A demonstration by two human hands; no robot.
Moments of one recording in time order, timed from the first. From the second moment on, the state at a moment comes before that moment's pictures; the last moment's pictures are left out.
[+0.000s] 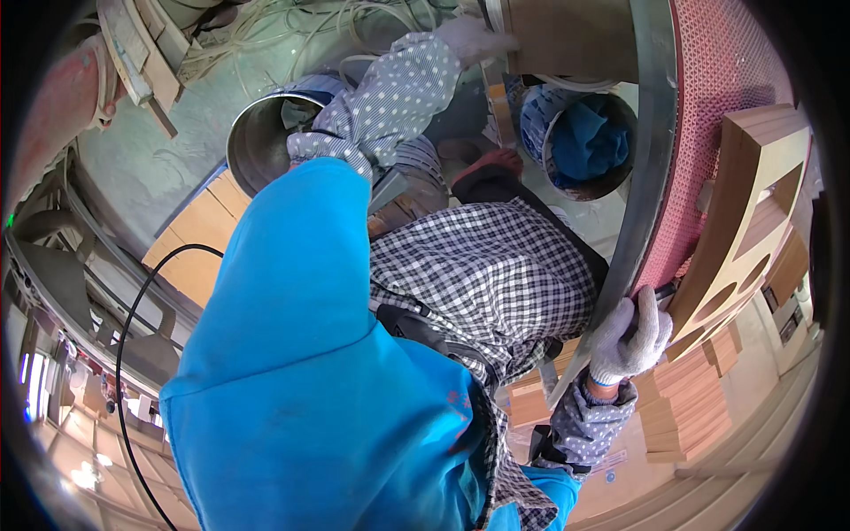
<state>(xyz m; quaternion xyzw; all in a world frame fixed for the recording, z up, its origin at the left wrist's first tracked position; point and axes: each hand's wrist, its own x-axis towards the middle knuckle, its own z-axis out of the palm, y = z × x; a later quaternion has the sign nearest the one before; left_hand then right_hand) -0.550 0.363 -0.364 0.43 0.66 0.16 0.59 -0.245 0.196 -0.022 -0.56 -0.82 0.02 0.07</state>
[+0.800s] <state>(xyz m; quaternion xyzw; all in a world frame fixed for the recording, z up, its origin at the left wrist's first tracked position) -0.333 0.375 -0.454 0.73 0.47 -0.13 0.47 -0.245 0.193 -0.021 -0.54 -0.82 0.15 0.10</state>
